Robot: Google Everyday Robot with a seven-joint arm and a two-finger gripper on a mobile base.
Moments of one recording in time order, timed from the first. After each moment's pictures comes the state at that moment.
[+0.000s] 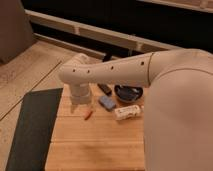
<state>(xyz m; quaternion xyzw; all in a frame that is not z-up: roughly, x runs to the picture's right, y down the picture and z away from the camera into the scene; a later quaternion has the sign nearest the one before) -0.108 0.103 0.703 -0.26 0.23 0.64 0.68</state>
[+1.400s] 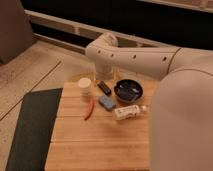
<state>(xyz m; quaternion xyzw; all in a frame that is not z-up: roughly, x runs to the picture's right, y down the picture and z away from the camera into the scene) -0.004 -0.024 0.755 -0.17 0.18 0.67 0.70</state>
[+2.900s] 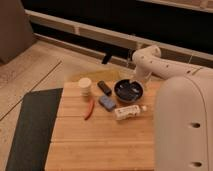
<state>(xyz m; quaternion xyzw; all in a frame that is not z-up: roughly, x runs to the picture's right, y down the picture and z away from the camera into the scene) 0.214 -0.018 0.878 -0.09 0.24 0.86 0.45</state>
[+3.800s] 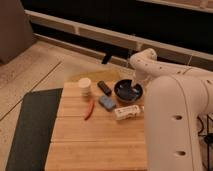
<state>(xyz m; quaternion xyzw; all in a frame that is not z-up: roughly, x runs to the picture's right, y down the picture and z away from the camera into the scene) 0.232 0.009 0.907 -0.06 0.30 0.84 0.44</state>
